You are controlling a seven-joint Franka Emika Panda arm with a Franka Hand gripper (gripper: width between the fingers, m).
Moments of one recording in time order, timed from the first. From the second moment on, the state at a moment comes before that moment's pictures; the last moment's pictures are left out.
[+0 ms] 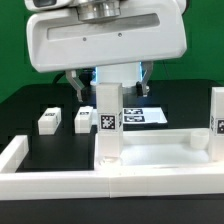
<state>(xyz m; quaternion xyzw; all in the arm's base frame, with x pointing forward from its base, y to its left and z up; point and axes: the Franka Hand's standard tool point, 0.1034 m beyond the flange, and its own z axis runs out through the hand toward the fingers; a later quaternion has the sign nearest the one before) 0.635 -0.055 0.125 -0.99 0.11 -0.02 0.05</state>
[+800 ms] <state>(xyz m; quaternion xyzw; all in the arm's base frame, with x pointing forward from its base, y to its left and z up) 0.636 -0.057 0.123 -0.93 0.36 -0.01 0.06</state>
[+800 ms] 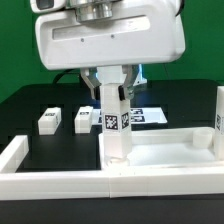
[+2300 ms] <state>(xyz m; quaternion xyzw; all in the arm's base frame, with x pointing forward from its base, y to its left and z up) 0.629 -0.040 0.118 -0.96 0.26 0.01 0.05</state>
